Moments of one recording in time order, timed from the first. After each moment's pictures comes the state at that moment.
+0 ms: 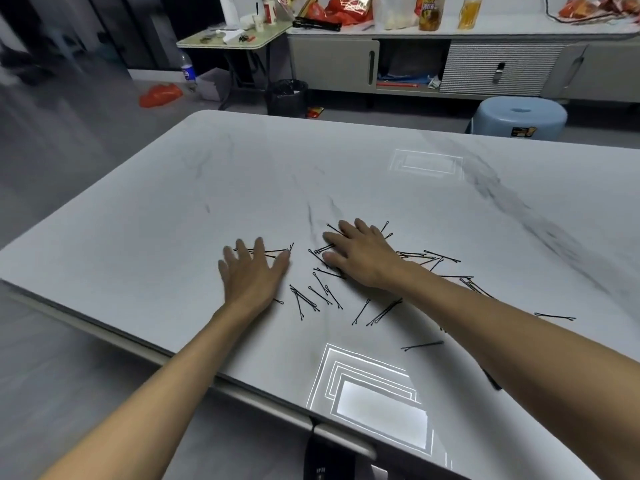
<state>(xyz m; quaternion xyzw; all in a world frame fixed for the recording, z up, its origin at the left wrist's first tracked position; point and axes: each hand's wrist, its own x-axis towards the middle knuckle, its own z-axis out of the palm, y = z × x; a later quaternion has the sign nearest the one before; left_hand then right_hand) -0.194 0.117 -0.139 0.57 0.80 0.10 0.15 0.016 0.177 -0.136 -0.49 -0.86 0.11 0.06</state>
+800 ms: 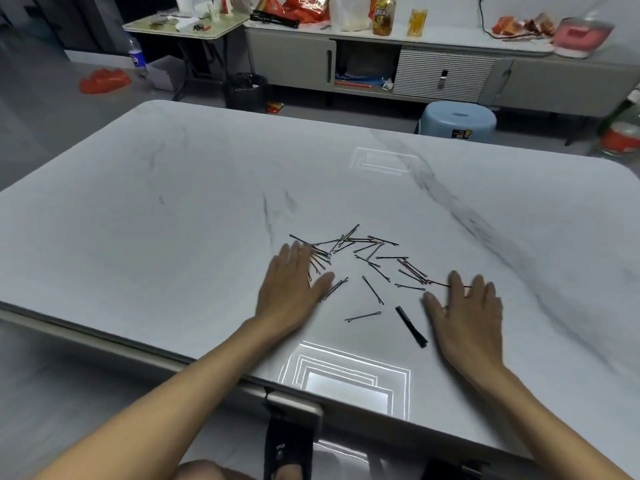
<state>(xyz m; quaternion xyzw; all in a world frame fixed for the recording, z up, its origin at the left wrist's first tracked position) -0.080 0.069 -0.141 0.74 0.64 0.14 0.18 0.192 0.007 -0.145 -0.81 -0.56 0.09 0.10</state>
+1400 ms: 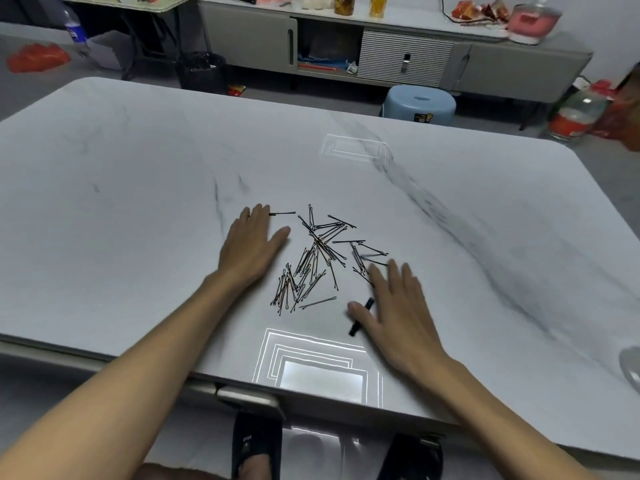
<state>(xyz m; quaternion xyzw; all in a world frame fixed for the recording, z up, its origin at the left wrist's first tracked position) -0.065 0.122 -0.142 0.73 0.63 0.17 0.19 0.175 -0.012 -0.147 -0.69 -0.70 0.13 0.10</state>
